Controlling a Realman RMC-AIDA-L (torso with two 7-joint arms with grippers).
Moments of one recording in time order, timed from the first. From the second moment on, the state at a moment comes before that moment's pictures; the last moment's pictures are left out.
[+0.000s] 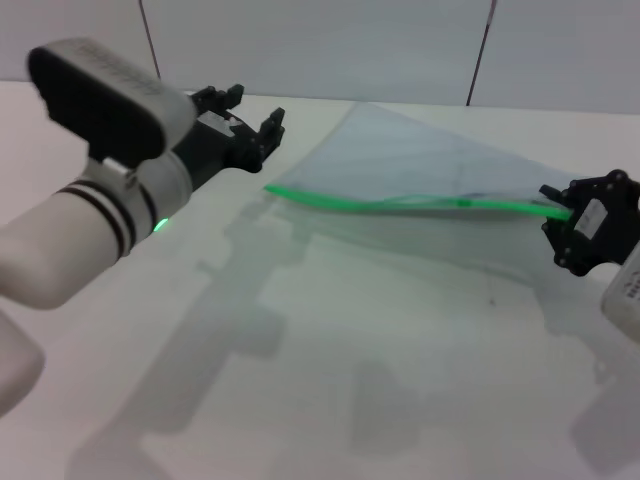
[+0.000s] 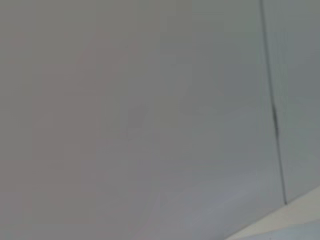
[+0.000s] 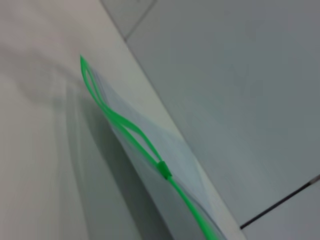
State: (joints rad) left arm -0.25 -2.00 -1.21 -1.20 0.19 -0.06 2.78; right arm 0.06 2.03 -1.73 -1.36 -1.94 -0.43 1.34
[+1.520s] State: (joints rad) left arm -0.43 -1.91 -0.88 -1.18 0.39 -0.10 2.80; right arm 0.05 2.03 -1.68 -1.43 -1.93 -0.54 1.41
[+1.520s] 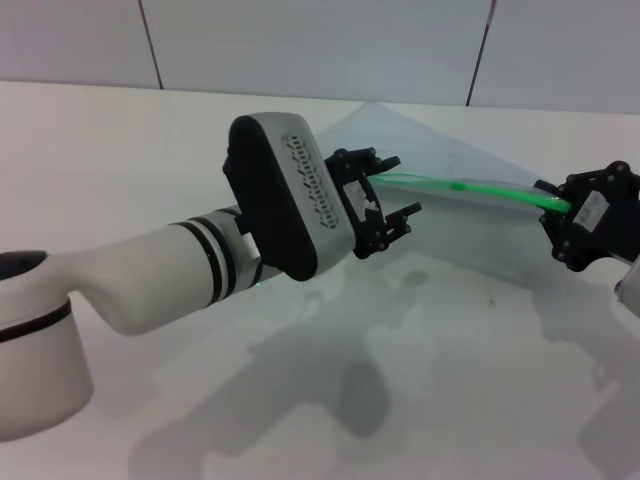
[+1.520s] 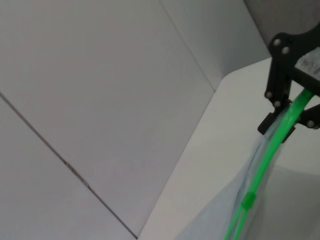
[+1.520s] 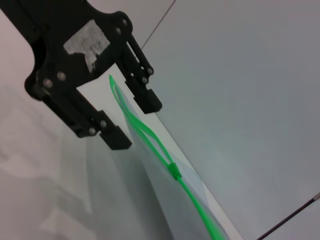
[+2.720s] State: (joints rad) left arm -0.53 -2.01 -0.90 -1.05 0.51 -0.10 2.81; right arm 0.06 2.03 -1.69 -1.43 -1.93 -0.54 1.41
